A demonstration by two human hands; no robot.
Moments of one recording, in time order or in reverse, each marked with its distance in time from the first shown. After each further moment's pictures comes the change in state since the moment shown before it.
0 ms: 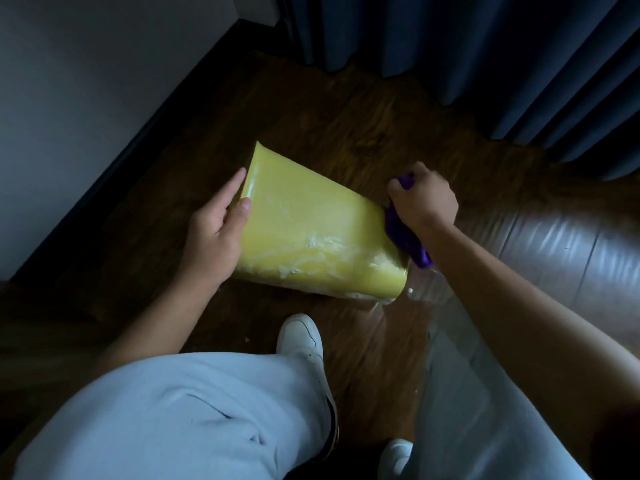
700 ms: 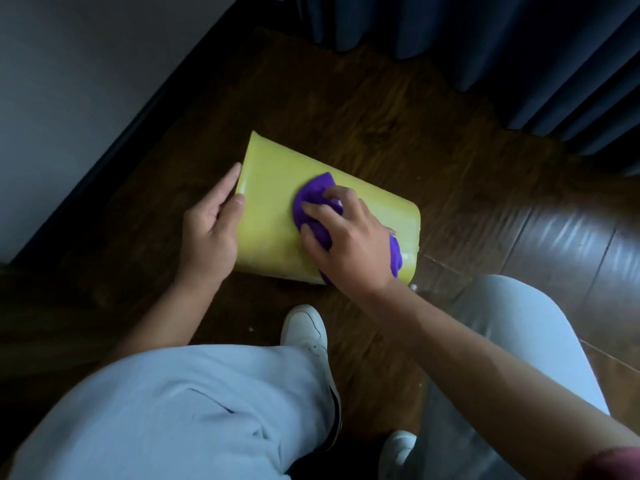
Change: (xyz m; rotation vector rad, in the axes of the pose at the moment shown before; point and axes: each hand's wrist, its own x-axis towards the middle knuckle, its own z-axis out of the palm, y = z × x) left_hand -0.003 -0.014 -0.004 -0.080 0.108 0.025; right_hand -0.117 -0.069 0.040 0.087 0.101 -0.683
